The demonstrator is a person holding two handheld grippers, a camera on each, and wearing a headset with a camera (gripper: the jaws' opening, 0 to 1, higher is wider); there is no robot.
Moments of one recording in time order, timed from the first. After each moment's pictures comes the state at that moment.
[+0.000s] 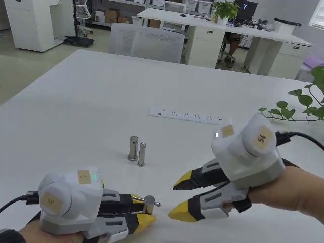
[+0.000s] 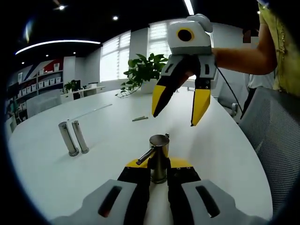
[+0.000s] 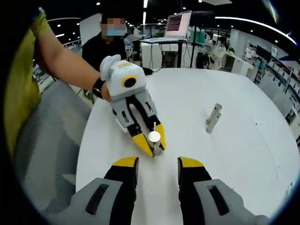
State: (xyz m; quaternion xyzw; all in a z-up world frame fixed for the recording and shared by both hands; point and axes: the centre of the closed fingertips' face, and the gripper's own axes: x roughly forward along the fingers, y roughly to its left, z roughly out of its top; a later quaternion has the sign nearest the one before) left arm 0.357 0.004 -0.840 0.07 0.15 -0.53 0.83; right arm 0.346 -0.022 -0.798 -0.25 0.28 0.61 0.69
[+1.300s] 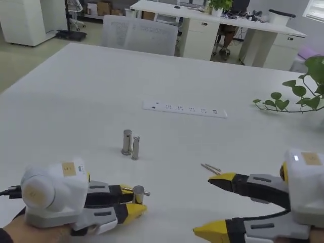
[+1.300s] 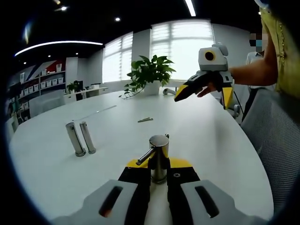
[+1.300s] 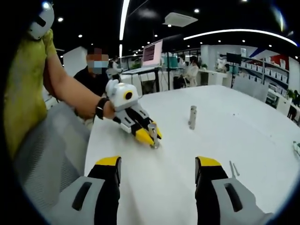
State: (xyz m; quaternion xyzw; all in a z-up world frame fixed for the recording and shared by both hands) left arm 0.365 0.017 -0.830 0.07 0.14 -0.52 0.84; right arm 0.331 -0.072 -0.778 -0.12 0.21 0.56 0.79
